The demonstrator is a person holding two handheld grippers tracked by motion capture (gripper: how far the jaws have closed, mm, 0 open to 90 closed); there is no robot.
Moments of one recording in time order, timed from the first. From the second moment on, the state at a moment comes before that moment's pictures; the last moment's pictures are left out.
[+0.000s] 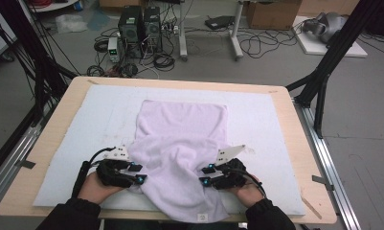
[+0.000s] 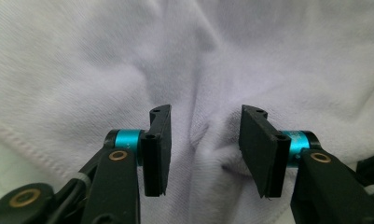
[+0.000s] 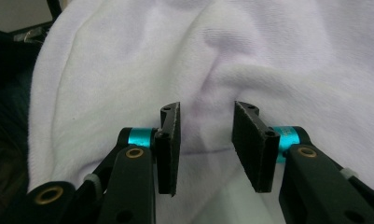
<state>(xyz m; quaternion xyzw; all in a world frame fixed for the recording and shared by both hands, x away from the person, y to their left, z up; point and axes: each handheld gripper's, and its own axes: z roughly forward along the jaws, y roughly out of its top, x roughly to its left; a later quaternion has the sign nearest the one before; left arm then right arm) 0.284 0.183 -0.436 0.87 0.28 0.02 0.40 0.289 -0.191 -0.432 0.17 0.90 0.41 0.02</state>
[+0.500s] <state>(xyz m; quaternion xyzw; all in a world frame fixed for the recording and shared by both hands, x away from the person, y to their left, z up) 0.266 0.175 -0.433 0.87 0.25 0.02 0.41 0.283 -0.209 -0.431 0.17 0.90 0.39 -0.01</state>
